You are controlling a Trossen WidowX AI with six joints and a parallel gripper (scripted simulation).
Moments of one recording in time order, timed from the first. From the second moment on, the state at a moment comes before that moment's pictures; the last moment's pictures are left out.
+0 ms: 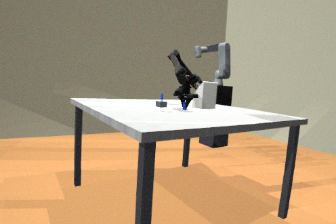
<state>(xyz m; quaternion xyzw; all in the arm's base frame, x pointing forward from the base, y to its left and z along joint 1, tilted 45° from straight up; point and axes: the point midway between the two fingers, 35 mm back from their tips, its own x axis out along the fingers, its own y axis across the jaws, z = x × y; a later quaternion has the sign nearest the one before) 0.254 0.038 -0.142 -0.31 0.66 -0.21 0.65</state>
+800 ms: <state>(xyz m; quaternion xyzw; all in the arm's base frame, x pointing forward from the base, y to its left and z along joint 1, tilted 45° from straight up) 0.253 0.074 -0.102 -0.32 0.66 -0.22 0.65</state>
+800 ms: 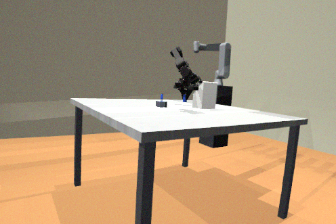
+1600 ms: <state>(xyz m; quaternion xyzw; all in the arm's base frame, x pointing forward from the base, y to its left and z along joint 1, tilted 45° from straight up) 0.300 0.041 -0.018 -0.31 0.66 -0.21 0.65</state>
